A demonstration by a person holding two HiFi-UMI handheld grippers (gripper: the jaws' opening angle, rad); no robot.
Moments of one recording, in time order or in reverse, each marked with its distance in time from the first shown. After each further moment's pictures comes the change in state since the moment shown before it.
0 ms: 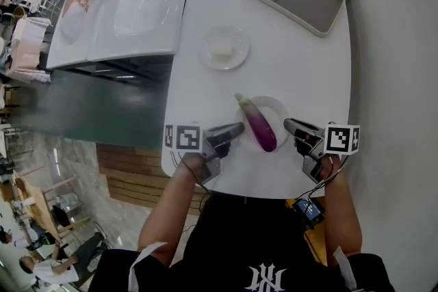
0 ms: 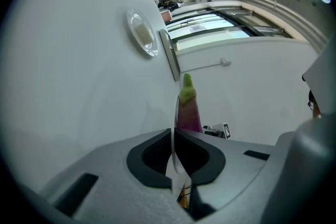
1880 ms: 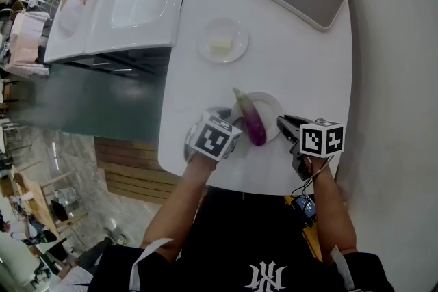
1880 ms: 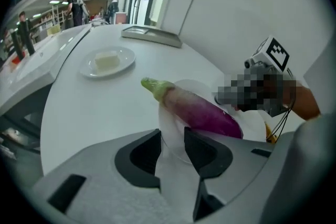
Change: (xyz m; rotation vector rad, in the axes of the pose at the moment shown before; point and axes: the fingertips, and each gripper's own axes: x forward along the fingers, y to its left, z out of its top) left arm 0.010 0.045 0.001 0.728 0.328 0.662; right arm 0.022 -0.033 -0.020 -0.262 0.103 -0.309
